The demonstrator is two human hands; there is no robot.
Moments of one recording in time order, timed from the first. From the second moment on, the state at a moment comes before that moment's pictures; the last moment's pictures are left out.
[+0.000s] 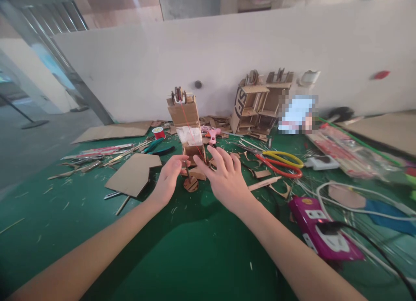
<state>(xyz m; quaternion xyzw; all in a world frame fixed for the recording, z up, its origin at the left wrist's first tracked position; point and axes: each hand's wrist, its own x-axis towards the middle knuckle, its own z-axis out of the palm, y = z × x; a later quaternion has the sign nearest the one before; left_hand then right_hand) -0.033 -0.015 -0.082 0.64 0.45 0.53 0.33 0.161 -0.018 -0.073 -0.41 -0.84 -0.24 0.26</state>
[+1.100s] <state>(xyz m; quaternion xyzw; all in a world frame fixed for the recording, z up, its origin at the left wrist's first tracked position) -0.033 -0.007 -0.080 0.51 0.42 0.63 0.40 0.157 -0.015 -0.089 -0.43 -0.82 0.15 0.35</state>
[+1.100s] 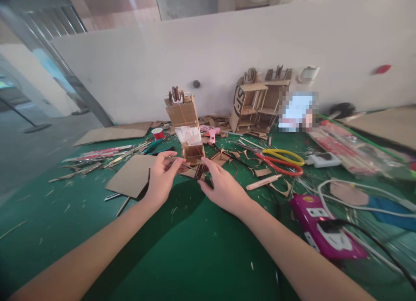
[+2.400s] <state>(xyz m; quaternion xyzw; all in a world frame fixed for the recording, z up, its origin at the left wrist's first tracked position) -0.036 -0.013 -0.081 0.78 0.43 0.41 0.18 0.167 -0.013 -0.068 -0.43 -0.76 0.21 0.45</state>
